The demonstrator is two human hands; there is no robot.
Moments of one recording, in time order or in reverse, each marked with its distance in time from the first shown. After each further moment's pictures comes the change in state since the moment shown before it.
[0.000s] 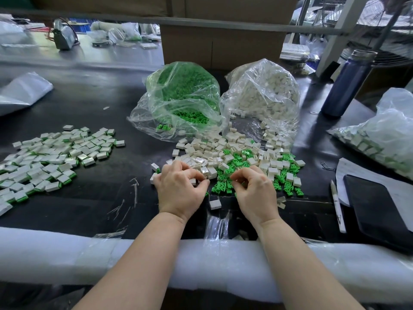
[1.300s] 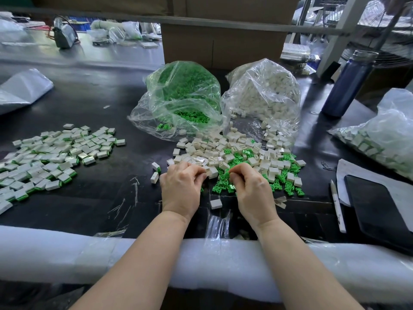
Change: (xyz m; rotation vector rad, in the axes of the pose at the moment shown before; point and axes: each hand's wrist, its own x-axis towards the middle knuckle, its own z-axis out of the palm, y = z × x) left_hand 0.001 -0.002 0.004 0.005 -0.030 0.083; right_hand -0.002 -0.005 0.001 0.052 -0.027 -0.066
